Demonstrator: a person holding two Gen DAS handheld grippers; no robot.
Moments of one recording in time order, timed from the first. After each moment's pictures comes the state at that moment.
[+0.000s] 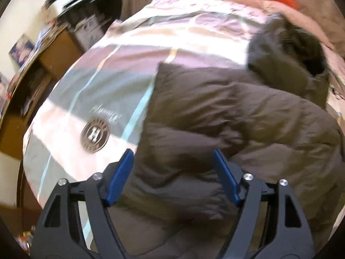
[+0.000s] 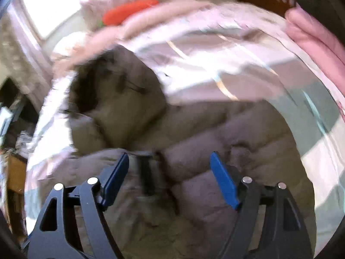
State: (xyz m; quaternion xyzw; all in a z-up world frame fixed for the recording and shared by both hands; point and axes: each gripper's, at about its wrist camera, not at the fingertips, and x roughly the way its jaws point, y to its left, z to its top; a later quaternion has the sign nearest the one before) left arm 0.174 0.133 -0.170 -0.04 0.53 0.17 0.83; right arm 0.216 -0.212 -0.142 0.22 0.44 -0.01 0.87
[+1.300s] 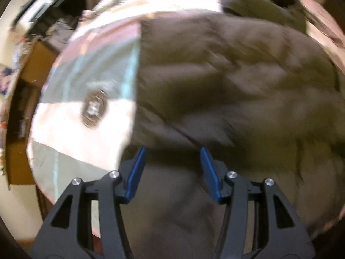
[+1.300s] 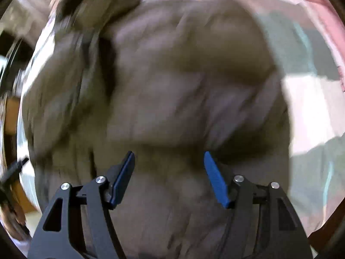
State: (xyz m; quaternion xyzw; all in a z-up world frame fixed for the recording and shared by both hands) left arm 0.107 0.133 -0.186 0.04 0.63 0.06 0.78; right arm 0.128 -0.252 -0.260 0.15 0.67 0.00 0.72
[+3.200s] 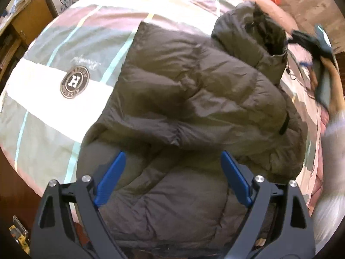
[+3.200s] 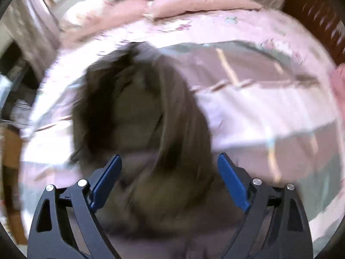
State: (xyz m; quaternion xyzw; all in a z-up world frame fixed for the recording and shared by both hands) left arm 0.122 0.147 -0.138 -0.17 0.61 0.05 0.77; right arm 0.519 -0.148 -0.172 0.06 0.54 -0.09 0.83
